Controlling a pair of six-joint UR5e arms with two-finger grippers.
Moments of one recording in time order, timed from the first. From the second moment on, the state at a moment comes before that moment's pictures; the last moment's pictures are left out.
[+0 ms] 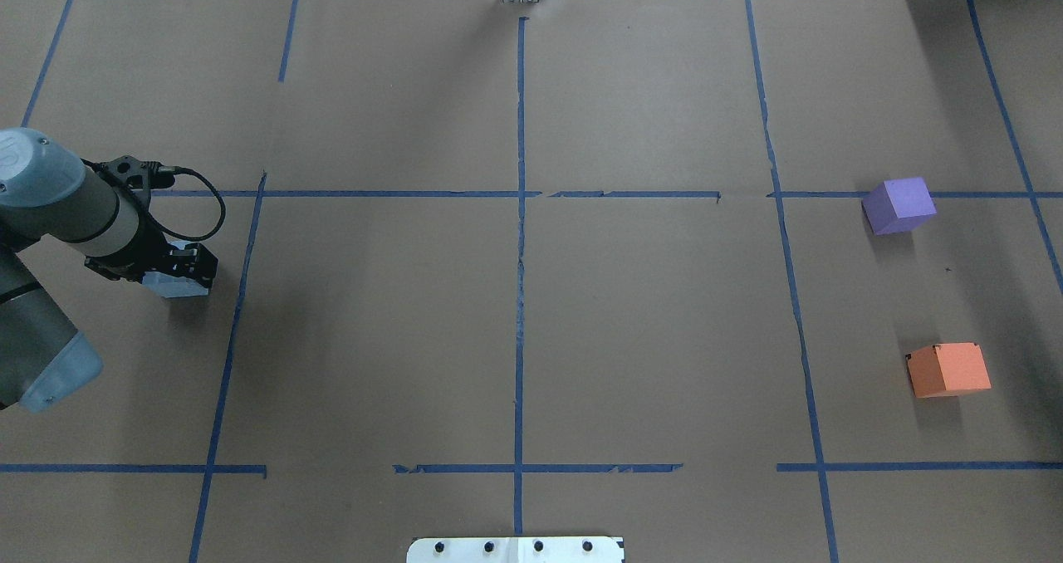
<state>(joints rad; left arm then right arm) -0.81 -1.71 -1.65 -1.92 -2.10 -0.96 1.46 -1.61 1.65 -1.39 2.32 -0.05</state>
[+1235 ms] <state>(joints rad) -0.58 -2.35 -1.48 -1.66 -1.94 -1.18 1.46 -1.61 1.65 -1.39 2.32 -0.05</state>
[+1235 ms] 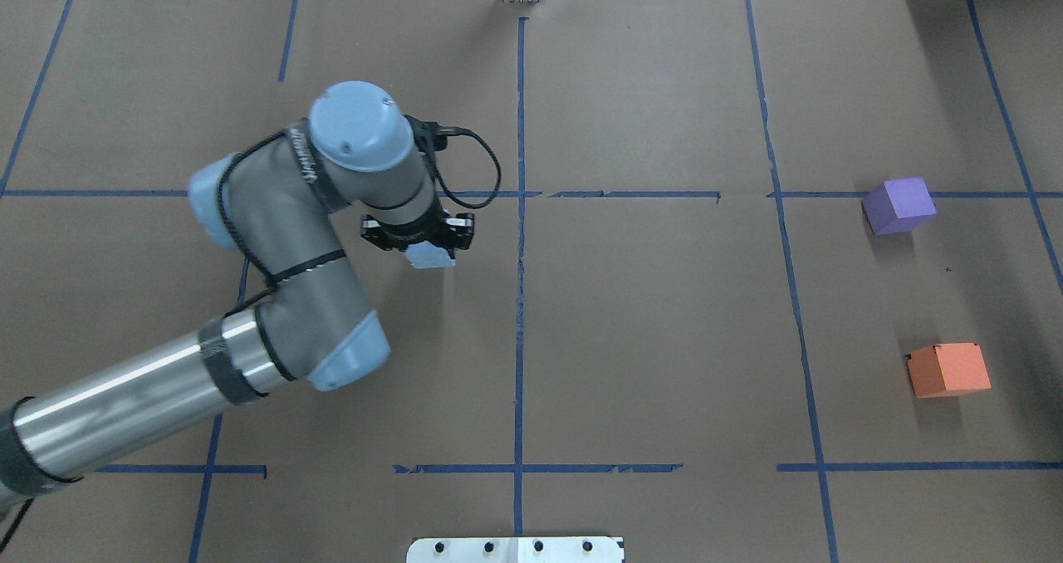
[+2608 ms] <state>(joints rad) -0.72 -2.34 -1.53 -1.62 -2.02 -1.14 1.46 -1.60 1.65 -1.39 2.32 -0.04</state>
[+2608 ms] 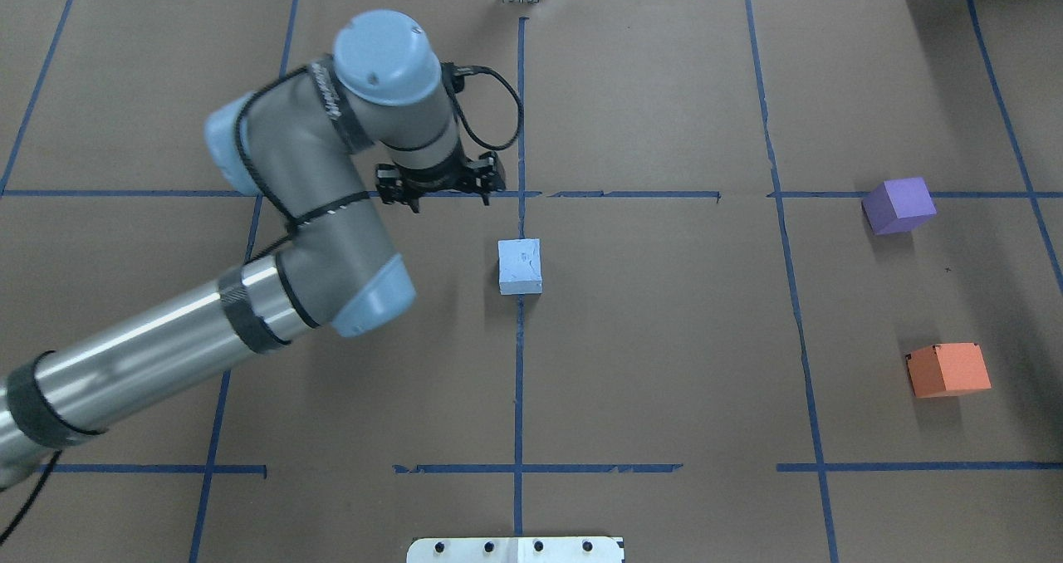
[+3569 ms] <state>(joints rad) -1.44 -1.72 -1.60 -1.56 -2.29 -0.01 1.22 -1.46 1.84 -1.40 2.33 0.45</state>
